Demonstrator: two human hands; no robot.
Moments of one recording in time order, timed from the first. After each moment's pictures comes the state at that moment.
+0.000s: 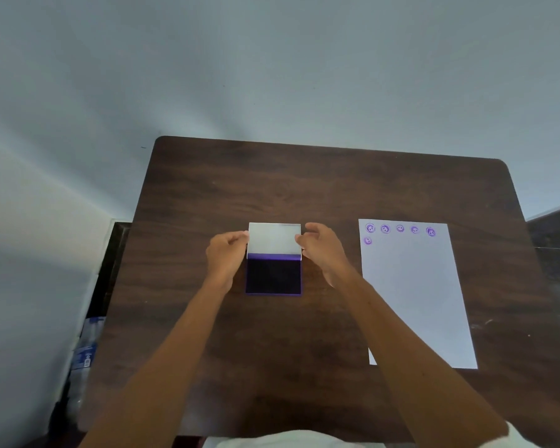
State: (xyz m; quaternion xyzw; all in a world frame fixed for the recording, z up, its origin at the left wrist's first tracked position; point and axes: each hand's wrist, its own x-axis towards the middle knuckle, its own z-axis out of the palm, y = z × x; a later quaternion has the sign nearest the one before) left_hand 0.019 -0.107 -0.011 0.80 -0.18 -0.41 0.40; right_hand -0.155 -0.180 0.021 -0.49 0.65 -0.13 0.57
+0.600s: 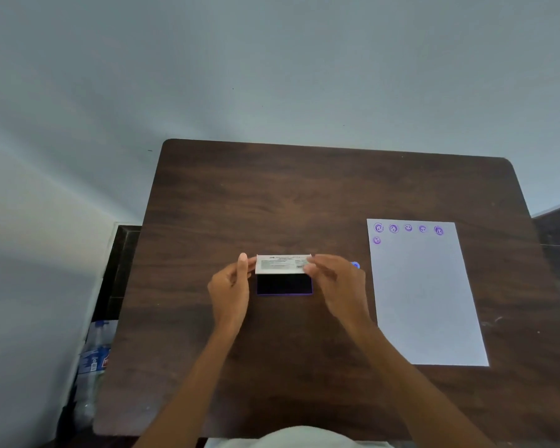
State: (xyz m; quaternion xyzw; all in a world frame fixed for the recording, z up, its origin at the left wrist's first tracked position) left_hand -0.002 -0.036 -0.004 0.76 -0.22 -0.35 0.50; right_hand -0.181 -0.108 0.027 -0.65 0.60 -0.22 0.41
